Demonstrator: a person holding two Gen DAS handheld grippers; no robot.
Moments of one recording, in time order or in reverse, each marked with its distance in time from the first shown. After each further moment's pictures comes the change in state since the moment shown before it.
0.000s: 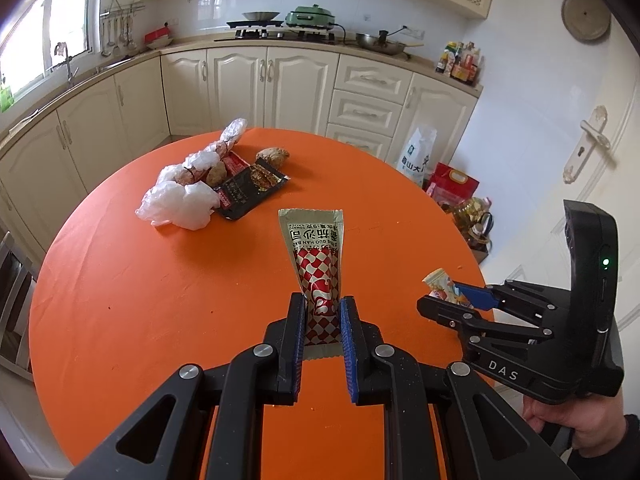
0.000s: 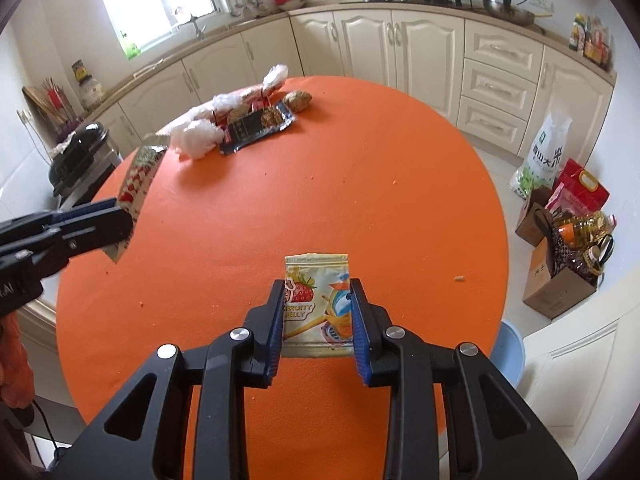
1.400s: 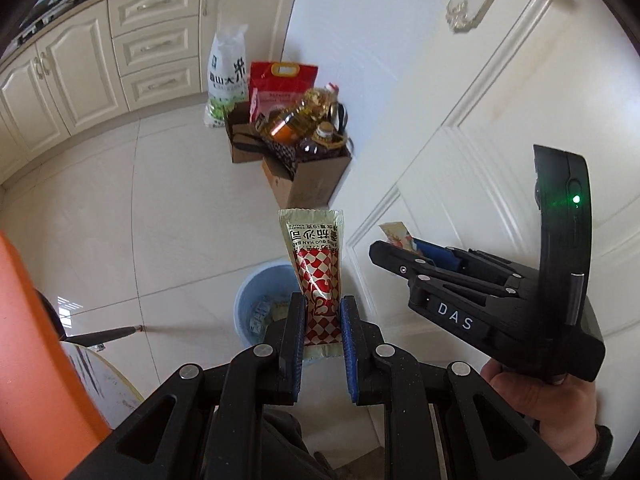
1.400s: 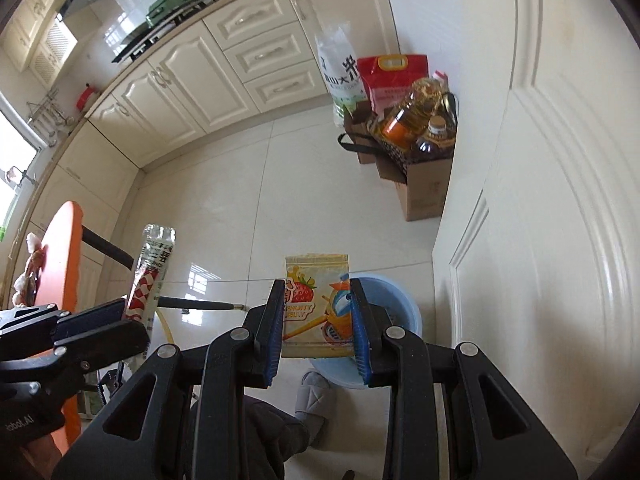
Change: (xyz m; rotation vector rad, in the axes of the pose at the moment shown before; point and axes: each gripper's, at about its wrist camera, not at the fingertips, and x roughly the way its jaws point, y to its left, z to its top) left arm 0.247 -0.299 0.086 0.401 0.407 -0.363; right arm -0.042 -0.347 -0.081 0.665 -0.023 -0.280
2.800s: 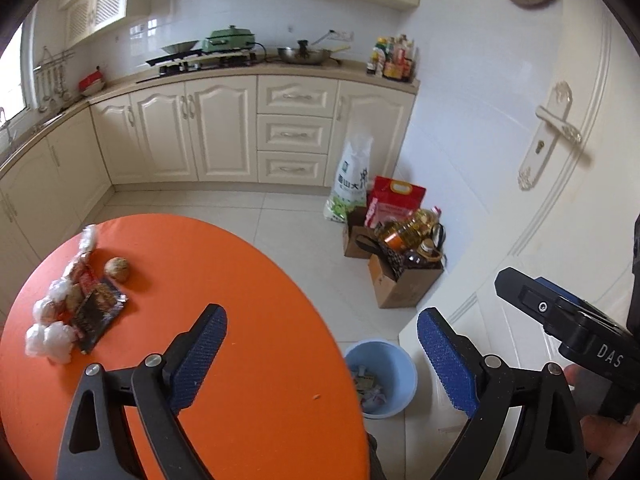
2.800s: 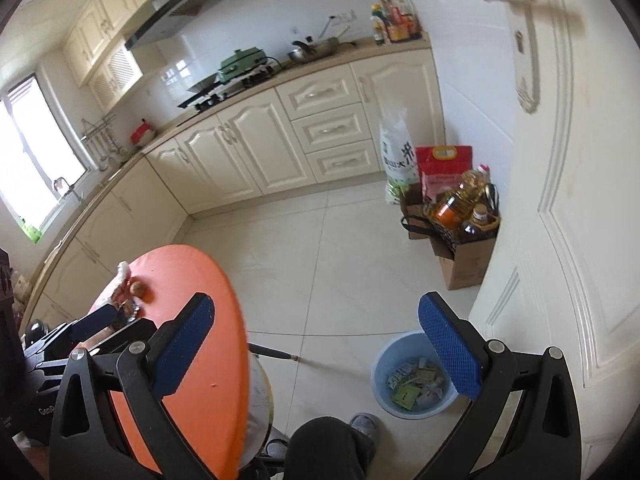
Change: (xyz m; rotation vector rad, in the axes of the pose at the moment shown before) left arm -0.218 0.022 -0.167 -0.229 -0.446 0.305; right arm -0.152 0.164 -0.010 -0.124 -0.283 0.113
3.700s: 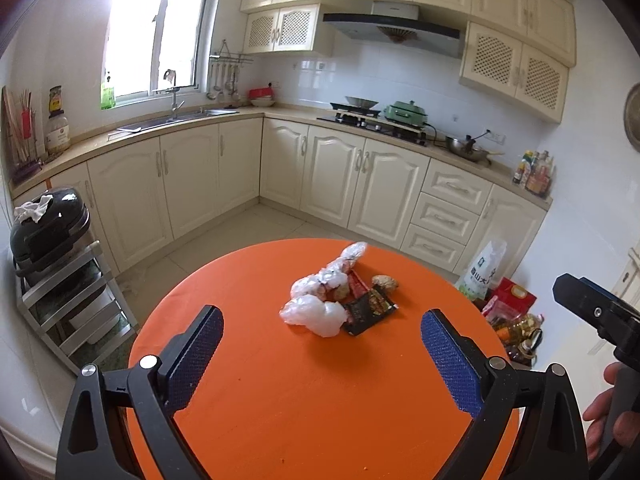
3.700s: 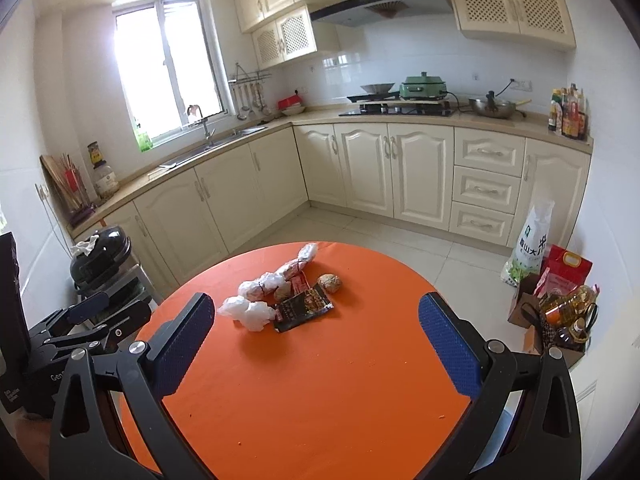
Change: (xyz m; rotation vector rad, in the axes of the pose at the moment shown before) left arm -0.210 0.091 -0.198 -0.342 -0.241 0.376; right arm -0.027 0.250 -0.039 -0.433 -0.044 0.325
